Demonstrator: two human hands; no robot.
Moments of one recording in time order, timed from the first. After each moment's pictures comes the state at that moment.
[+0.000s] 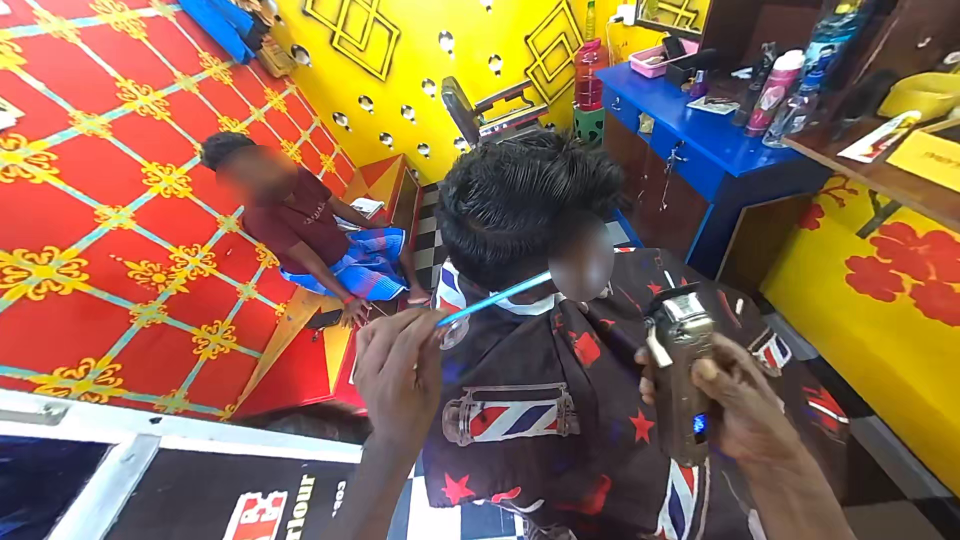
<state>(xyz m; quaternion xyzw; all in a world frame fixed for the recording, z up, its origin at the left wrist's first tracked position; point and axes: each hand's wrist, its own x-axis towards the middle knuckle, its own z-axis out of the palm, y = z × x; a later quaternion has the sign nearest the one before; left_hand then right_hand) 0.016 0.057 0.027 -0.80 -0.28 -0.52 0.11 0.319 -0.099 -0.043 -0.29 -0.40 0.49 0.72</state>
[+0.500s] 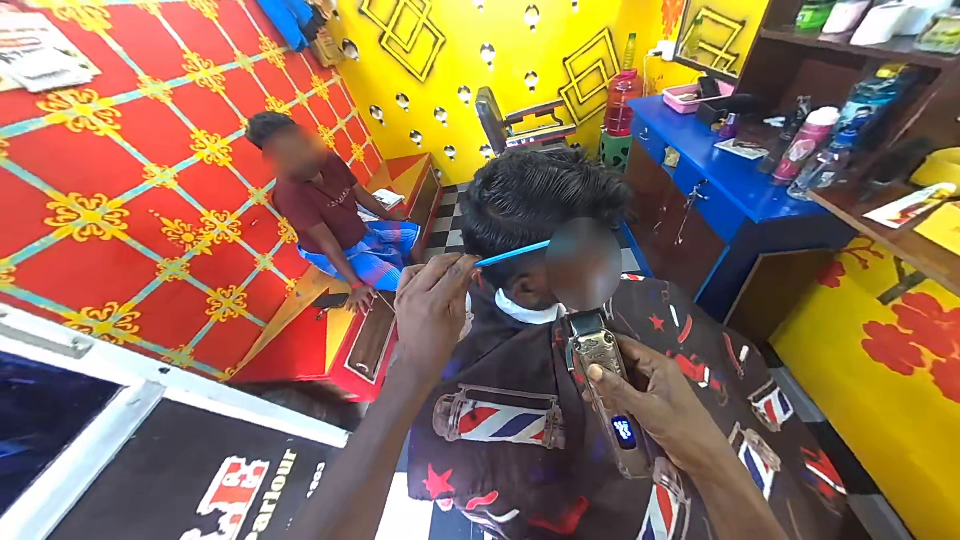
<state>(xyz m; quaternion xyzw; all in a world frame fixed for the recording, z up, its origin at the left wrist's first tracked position) 0.057 0.100 0.042 -0.81 -0.32 -0.47 0.14 0.299 -0.060 -0.010 -0.51 -0.46 0.47 0.55</state>
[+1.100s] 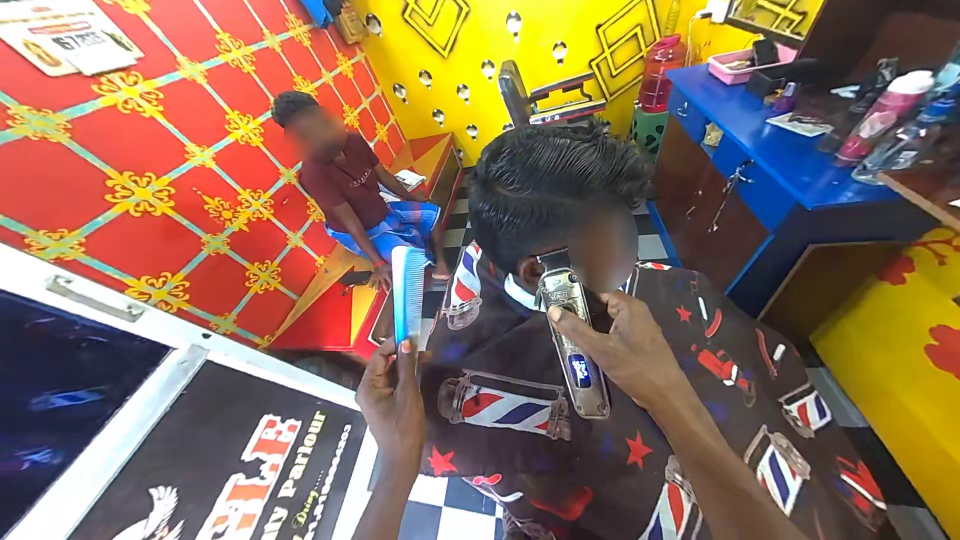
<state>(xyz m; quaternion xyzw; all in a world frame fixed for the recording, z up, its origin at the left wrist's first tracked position) -0.001 0.024 -0.045 -0.55 -0.51 -0.63 -0.18 0.275 -0.007 0.016 -0.57 -0.50 0.40 0.52</state>
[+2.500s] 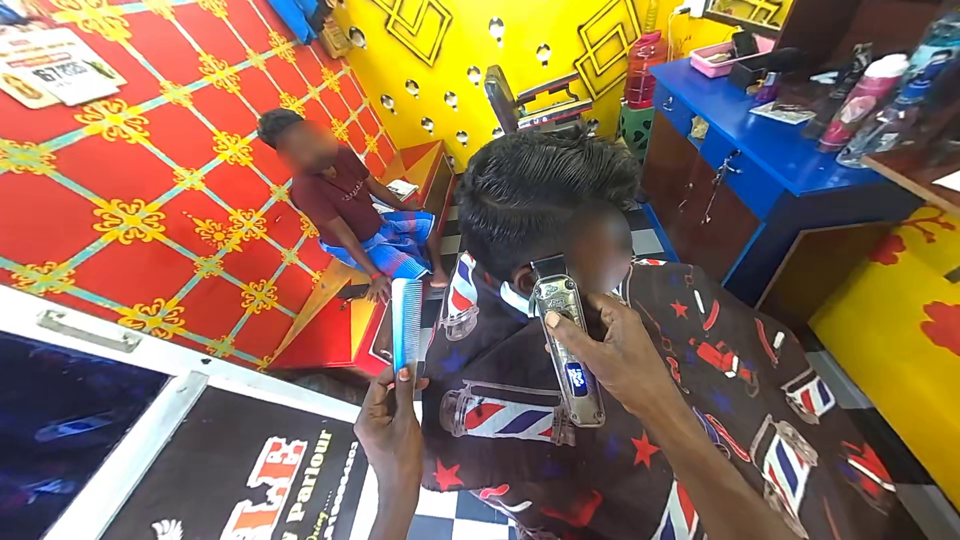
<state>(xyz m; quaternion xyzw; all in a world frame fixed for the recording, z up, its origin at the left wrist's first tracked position) -0.016 0.017 -0.062 -0.55 -0.52 -0.63 -0.19 0.267 -0.008 0.006 -0.52 -0.46 0.44 0.57</state>
